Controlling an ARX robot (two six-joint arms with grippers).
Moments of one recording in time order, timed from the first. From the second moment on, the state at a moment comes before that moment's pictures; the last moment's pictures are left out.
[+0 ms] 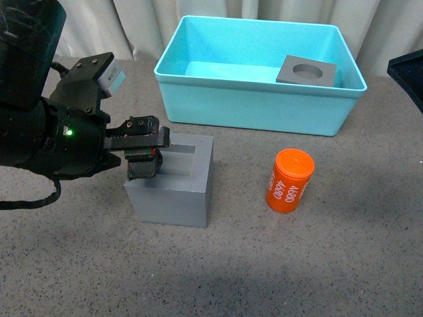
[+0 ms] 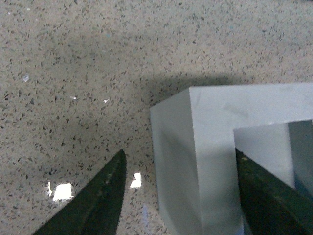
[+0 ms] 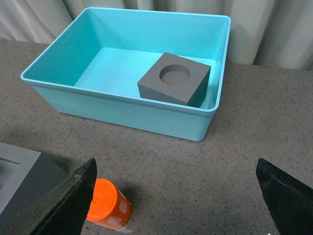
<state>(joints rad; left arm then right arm) -0.29 1.87 0.78 0.24 0.11 -0.23 0.20 1.32 0.45 0.48 -0.07 0.06</state>
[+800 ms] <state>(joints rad) -0.28 1.77 0.99 0.43 0.04 -0.34 0.20 1.32 0.45 0.48 -0.07 0.06</state>
